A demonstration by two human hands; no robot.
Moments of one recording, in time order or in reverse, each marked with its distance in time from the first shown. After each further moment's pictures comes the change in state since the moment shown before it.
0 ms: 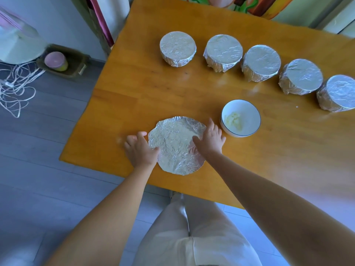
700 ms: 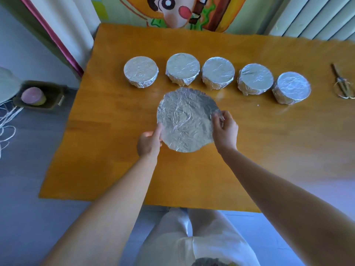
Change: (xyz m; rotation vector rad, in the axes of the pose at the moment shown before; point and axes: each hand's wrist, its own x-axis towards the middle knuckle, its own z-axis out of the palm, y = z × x) left_hand -0.007 0.121 0.010 -0.727 -0.238 -0.127; right_hand 0.007 0.062 -0.106 0.724 0.517 -0.033
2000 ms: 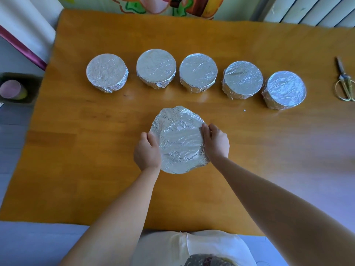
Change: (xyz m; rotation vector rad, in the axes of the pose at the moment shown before) left_hand 0.009 -0.005 0.106 0.547 0.273 0.361; right_hand 0.074 0.072 -0.022 -0.406 -0.210 0.133
